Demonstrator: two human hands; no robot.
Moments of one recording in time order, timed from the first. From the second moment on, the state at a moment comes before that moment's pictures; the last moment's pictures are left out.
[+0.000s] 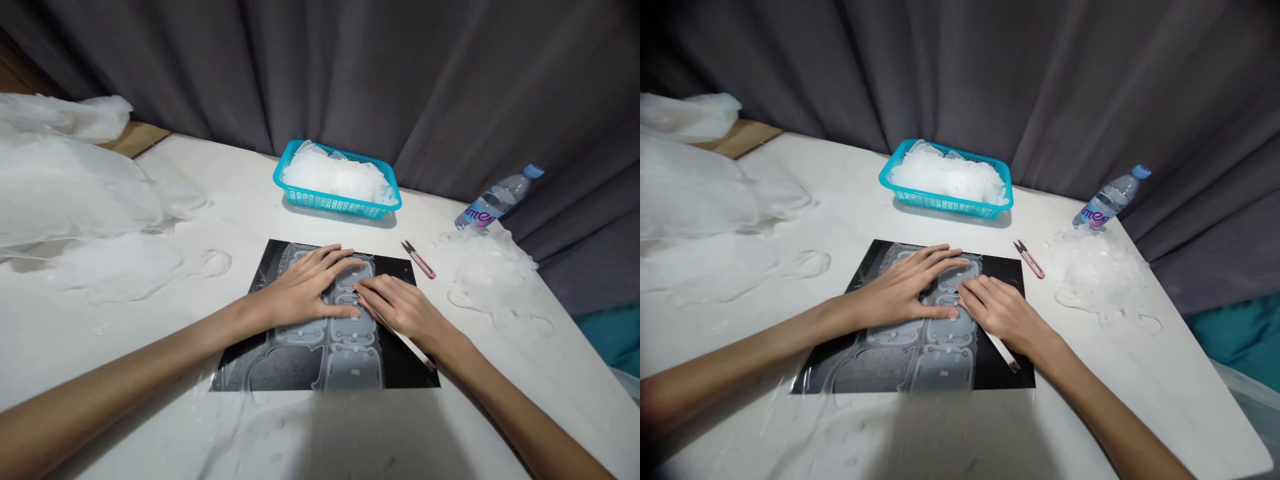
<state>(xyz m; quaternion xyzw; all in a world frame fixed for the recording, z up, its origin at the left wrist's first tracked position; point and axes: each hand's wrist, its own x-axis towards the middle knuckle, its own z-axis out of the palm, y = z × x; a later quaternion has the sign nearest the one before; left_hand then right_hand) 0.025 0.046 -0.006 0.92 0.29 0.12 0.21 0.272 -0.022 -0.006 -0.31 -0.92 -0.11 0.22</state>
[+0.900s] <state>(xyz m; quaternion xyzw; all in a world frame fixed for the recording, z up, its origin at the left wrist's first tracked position) 0.025 0.047 0.000 0.91 0.33 0.13 0.21 0.281 -0.025 0.000 -0.31 -0.91 -0.02 0.28</state>
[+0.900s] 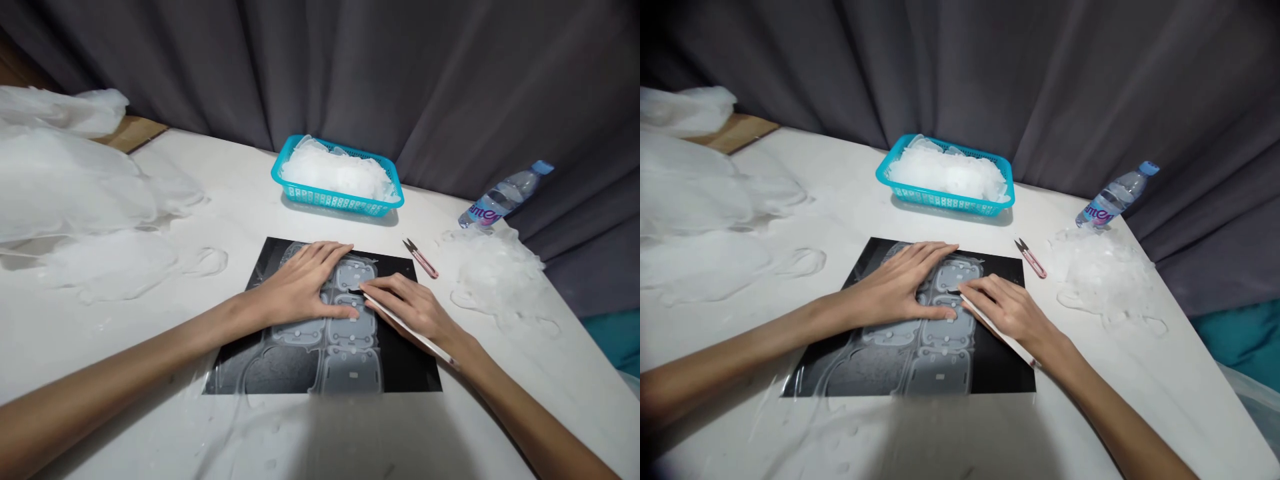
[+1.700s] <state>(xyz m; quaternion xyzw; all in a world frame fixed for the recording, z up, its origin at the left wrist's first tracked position) 0.024 0.078 0.042 0.80 0.32 0.11 0.50 0.276 -0.042 0.011 -0.36 -0.85 0.14 0.35</state>
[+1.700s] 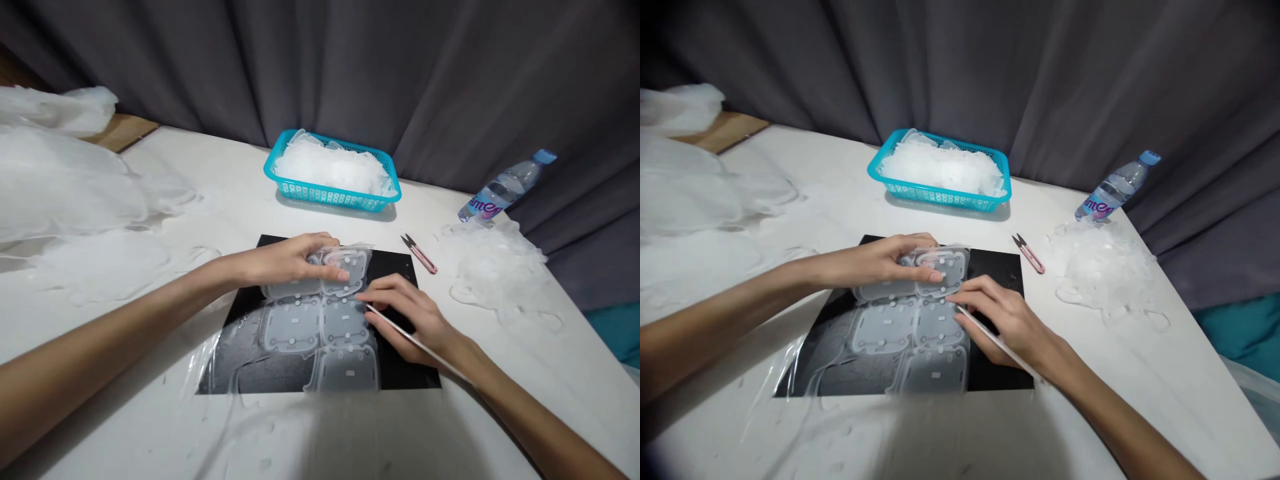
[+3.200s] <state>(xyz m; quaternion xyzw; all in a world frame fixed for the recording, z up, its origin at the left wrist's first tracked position) 0.033 0.063 0.045 0.74 0.28 0.14 0.59 0.258 -0.038 0.001 -0.46 -0.80 0.12 0.37</state>
